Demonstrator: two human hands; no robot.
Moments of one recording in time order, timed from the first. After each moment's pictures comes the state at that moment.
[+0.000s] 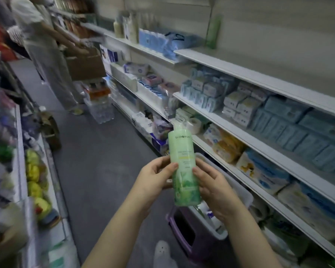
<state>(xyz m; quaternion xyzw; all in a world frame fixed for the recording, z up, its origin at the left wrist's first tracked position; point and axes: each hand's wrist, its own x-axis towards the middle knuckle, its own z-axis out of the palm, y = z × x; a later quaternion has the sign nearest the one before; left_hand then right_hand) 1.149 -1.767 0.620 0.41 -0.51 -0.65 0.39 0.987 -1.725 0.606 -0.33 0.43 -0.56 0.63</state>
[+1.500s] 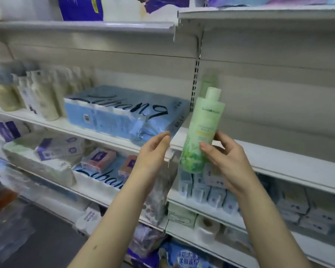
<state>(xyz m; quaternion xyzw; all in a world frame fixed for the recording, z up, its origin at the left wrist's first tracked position) 1.014 -2.550 0.694 0.28 -0.63 -0.65 0.33 0.895 -2.417 0.706 -0.36 0.58 -0.70 0.21</state>
